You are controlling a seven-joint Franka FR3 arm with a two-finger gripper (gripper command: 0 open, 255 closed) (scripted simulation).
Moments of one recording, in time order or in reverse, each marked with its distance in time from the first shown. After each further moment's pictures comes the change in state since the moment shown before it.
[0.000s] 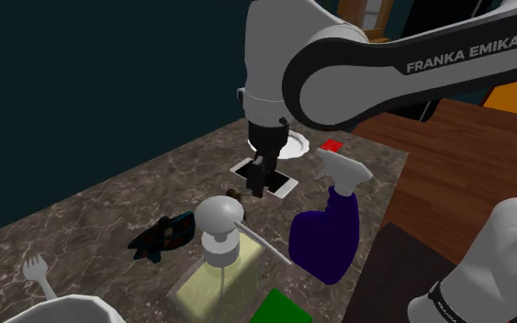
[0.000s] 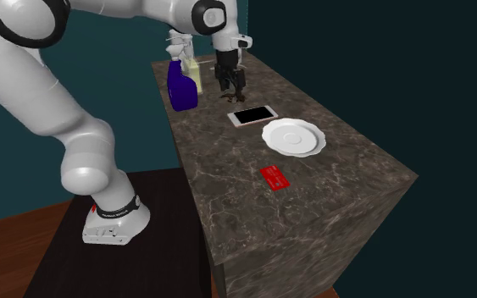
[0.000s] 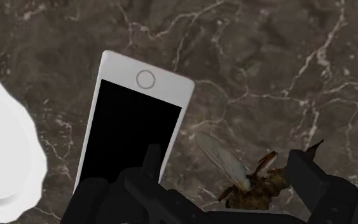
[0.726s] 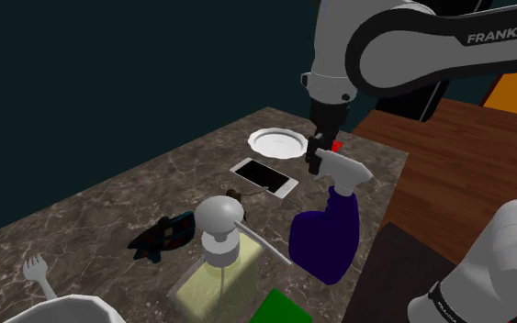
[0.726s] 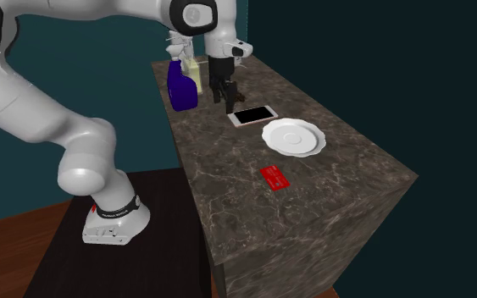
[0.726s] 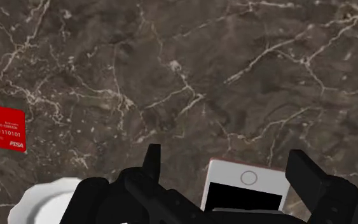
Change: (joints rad) arm -0.077 -0.267 -0.160 -0.182 0.032 -0.145 -0.085
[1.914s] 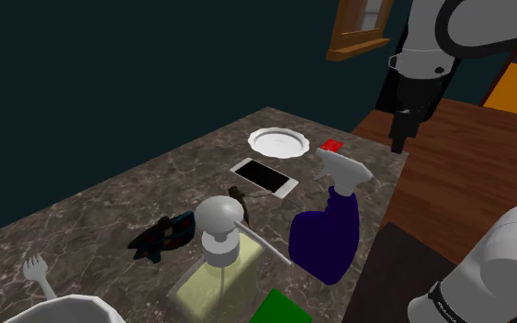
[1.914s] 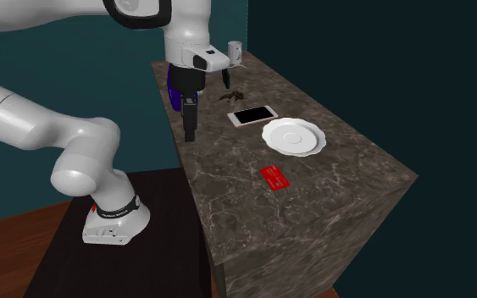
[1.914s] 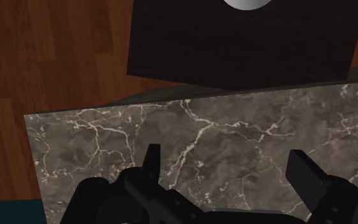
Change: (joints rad) arm -0.163 -0.318 -0.224 -0.108 -0.128 -0.300 -0.097
